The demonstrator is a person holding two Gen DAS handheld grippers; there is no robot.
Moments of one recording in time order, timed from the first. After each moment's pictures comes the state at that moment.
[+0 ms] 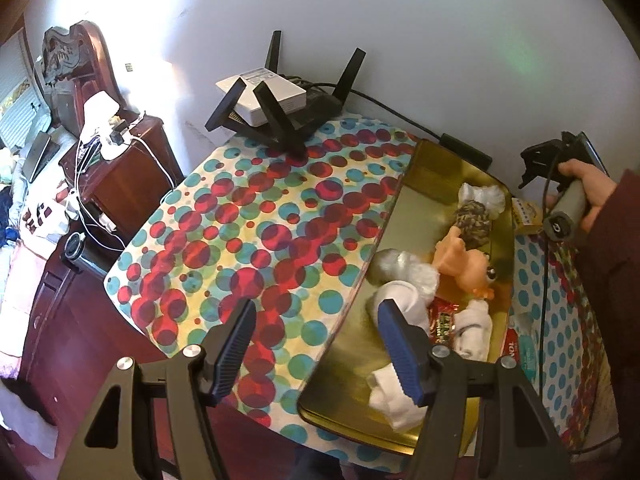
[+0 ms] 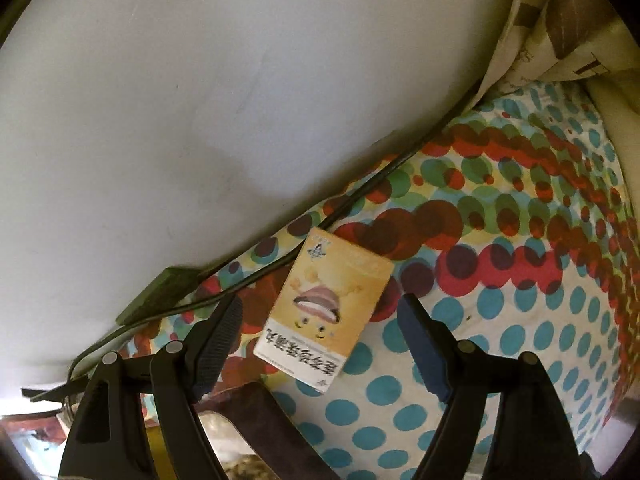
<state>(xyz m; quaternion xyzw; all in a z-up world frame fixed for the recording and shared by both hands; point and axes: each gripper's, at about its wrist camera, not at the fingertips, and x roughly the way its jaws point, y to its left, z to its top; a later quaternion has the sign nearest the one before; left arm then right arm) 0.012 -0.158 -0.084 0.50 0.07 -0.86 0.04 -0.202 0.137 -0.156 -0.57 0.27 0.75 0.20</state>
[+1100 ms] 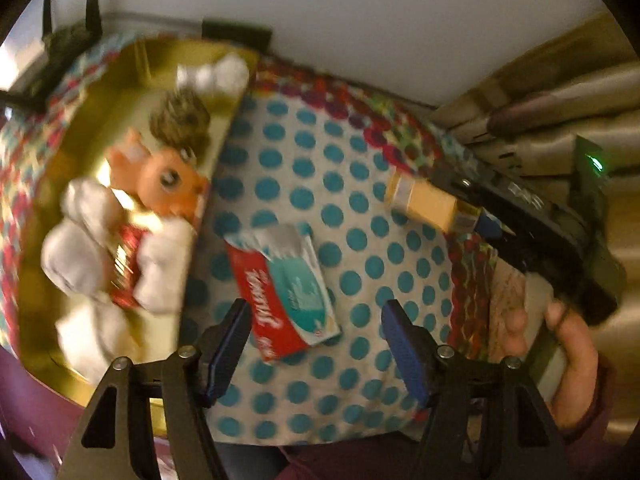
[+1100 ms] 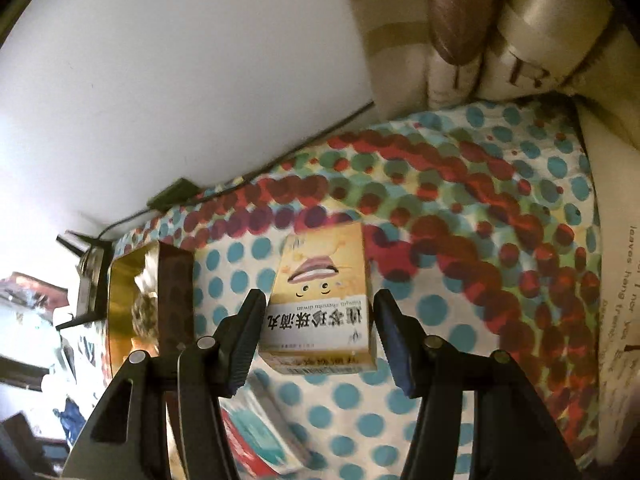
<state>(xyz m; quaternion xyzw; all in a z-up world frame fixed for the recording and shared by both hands) -0.005 0.064 -0.107 0.64 0.10 -0.74 -0.19 -0.065 0.264 -0.121 -0.54 0.21 0.81 -0.01</state>
